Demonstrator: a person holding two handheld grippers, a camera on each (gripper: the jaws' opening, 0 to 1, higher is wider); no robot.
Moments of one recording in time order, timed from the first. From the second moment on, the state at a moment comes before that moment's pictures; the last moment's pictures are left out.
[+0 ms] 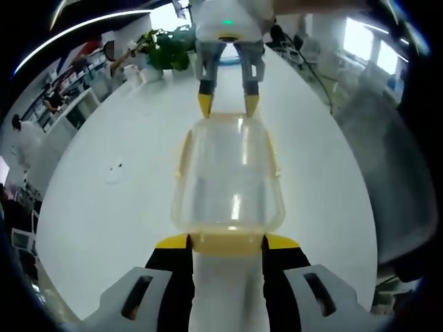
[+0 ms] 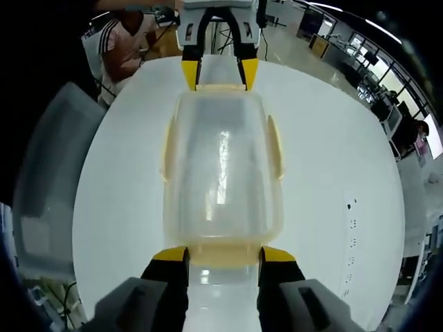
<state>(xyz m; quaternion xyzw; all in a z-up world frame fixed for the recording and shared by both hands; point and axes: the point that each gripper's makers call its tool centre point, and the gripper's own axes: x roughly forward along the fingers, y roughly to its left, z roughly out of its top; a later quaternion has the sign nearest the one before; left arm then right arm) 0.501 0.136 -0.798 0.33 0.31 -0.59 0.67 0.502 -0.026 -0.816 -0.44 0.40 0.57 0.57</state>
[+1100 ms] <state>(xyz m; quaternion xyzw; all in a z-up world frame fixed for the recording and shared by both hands) 0.496 0.083 -0.806 0.30 0.31 -0.59 0.68 0.504 -0.081 -0.821 -0.46 0.41 0.56 0.56</state>
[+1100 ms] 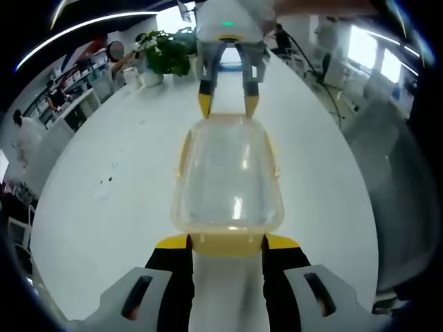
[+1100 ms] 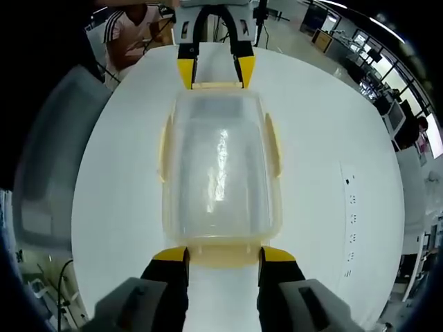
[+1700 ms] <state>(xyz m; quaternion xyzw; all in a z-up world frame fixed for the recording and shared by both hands) 0.498 0.059 -0.815 0.30 0.31 -0.59 0.68 0.506 -0.104 -0.833 -0.46 0.43 0.55 0.55</state>
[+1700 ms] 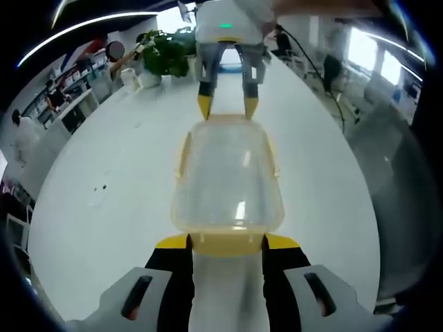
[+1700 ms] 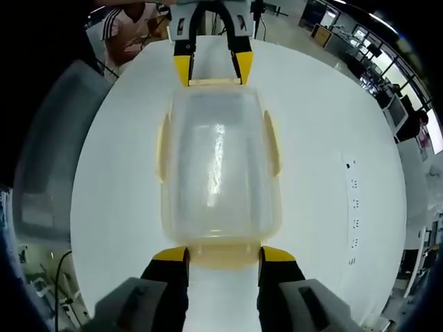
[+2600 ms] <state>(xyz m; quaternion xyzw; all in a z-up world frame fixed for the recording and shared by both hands) 0.496 0.055 -0.827 0.30 0.32 -0.60 0.67 0.497 -0.111 -0.836 -0.46 0.43 0.56 0.54</state>
